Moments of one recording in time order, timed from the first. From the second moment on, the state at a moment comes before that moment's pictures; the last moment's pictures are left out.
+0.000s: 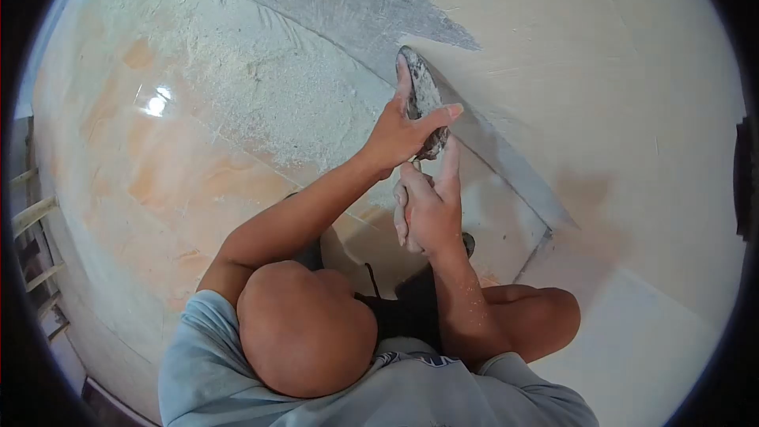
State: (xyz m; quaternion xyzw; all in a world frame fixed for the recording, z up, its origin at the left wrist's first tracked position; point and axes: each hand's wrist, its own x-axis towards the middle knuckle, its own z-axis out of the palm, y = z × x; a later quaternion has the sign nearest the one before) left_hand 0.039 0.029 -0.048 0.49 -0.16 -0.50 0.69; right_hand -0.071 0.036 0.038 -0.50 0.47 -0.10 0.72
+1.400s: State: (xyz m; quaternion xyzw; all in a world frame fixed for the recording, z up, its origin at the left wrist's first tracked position) left_hand 0.046 0.030 -0.052 0.50 -0.16 -0.49 0.69; right_hand -0.062 0.039 0.036 -0.52 0.47 -0.12 0.71
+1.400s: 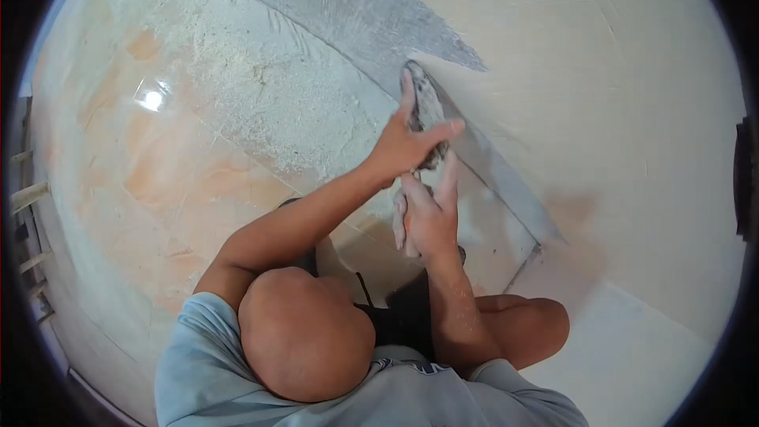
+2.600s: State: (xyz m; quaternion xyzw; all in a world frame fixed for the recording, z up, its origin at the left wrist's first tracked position) left_hand 0.045 0.031 -0.047 0.51 -0.18 -0.46 0.70; right_hand -0.061 0.041 0.035 -0.51 0.46 -0.13 0.71
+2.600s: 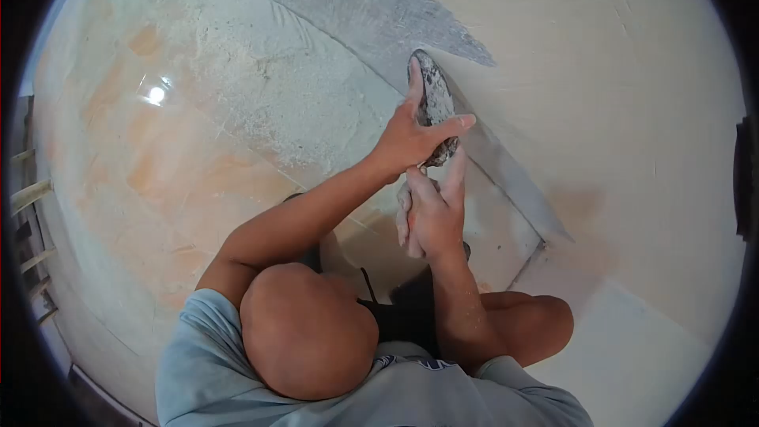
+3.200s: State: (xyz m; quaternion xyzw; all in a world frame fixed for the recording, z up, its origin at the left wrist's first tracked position) left_hand 0.060 -0.035 -0.091 0.67 -0.50 0.08 0.54; right_hand -0.193 0.009 0.117 -0.93 0.27 0.02 0.23
